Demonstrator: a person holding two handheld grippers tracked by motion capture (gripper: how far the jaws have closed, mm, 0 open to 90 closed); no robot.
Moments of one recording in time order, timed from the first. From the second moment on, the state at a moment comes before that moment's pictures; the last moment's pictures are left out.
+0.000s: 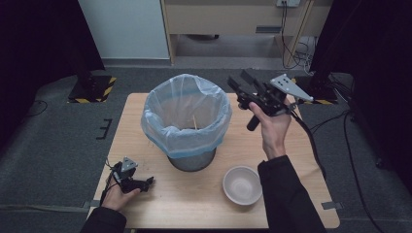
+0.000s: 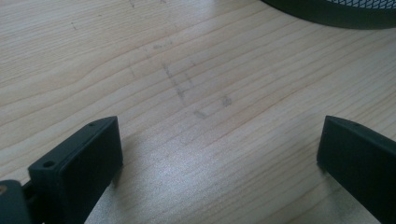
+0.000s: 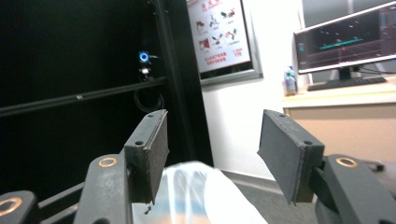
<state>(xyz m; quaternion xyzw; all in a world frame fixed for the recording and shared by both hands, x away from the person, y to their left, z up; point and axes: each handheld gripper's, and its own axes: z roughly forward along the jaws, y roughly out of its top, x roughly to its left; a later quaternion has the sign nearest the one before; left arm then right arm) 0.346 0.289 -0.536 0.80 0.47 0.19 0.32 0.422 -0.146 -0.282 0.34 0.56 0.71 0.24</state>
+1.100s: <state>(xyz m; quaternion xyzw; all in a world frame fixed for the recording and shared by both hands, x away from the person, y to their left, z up) 0.346 0.289 -0.536 0.80 0.48 0.19 0.32 0.363 -0.242 -0.456 0.43 0.71 0.53 0.17</state>
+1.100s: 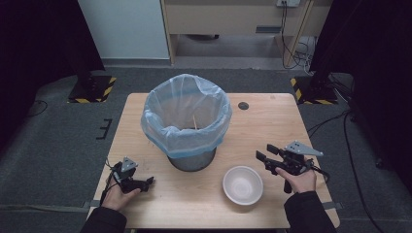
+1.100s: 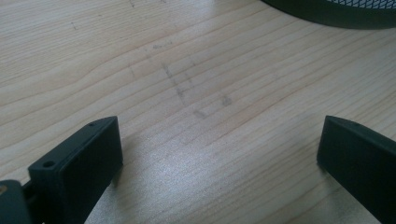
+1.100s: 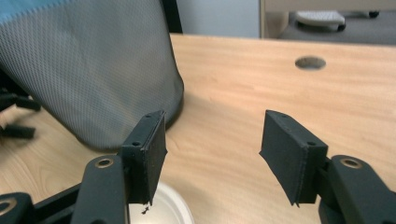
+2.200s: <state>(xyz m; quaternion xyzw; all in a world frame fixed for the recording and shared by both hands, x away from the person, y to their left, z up) 0.346 0.289 -0.536 0.80 0.48 0.19 0.32 0.368 -0.230 -0.509 0.43 0.82 0.38 0.03</state>
